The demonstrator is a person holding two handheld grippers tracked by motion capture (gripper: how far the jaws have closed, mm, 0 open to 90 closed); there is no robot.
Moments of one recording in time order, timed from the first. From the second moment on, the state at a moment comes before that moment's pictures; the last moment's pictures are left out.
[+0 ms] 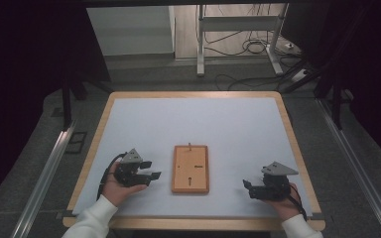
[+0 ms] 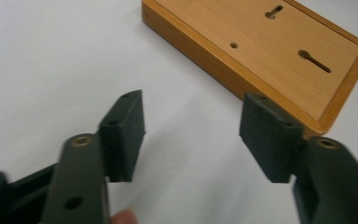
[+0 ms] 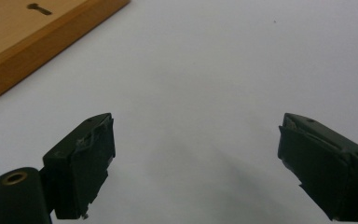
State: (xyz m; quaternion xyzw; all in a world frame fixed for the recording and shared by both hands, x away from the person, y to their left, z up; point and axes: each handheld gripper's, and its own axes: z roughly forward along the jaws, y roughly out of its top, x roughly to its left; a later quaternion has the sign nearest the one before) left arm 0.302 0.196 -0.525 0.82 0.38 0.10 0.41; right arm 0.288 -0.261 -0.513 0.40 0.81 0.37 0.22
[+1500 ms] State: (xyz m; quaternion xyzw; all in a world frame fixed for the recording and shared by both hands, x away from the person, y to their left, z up) left arm 0.347 0.155 -0.488 0.82 0.32 0.10 0.46; right arm 0.276 -0.227 -0.514 0.34 0.83 0.40 0.19
